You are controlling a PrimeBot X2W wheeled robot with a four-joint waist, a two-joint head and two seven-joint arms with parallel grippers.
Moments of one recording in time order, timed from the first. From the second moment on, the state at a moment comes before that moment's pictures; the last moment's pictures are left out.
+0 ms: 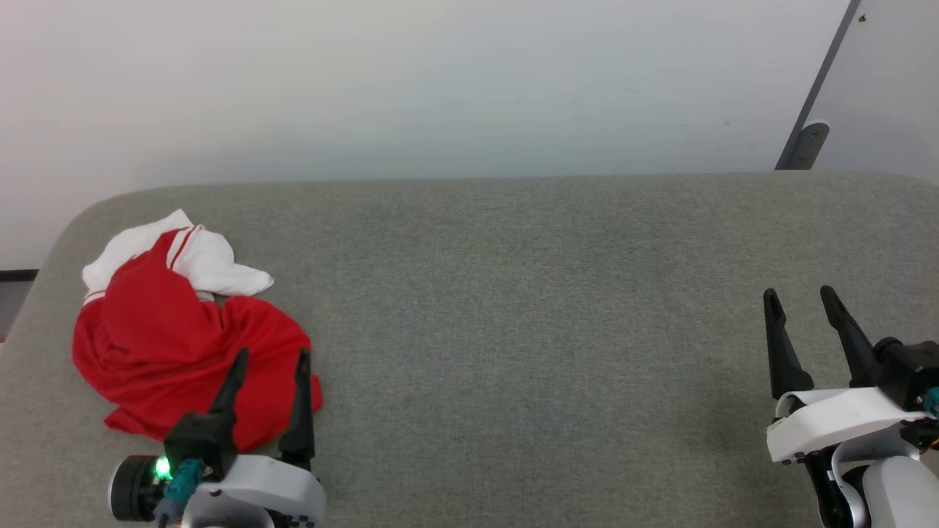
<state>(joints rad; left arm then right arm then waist) -0.09 0.19 -0.10 0.19 -0.22 0.04 -0.23 -0.25 -0.16 0.01 0.32 0.24 0.13 -0.23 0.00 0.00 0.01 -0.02</state>
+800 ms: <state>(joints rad) -0.11 0.12 -0.04 0.22 -0.07 0.00 -0.26 -0.23 -0.16 0.01 0.30 0.14 0.13 -0.26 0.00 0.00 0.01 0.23</state>
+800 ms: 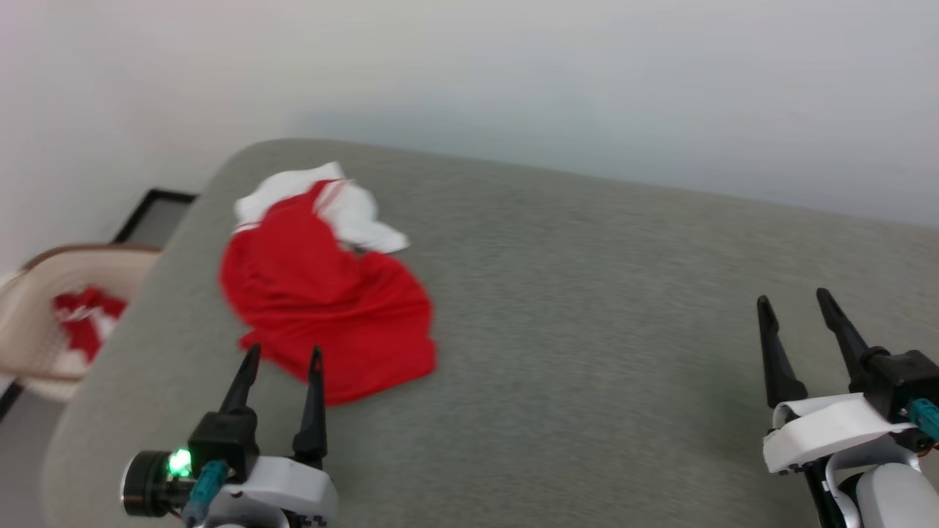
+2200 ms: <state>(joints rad) -0.30 0.10 -0.01 0.34 -0.13 -0.10 -0.26 -0.35 -0.19 0.27 0.31 0.21 0.13 -0.26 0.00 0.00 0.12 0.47</state>
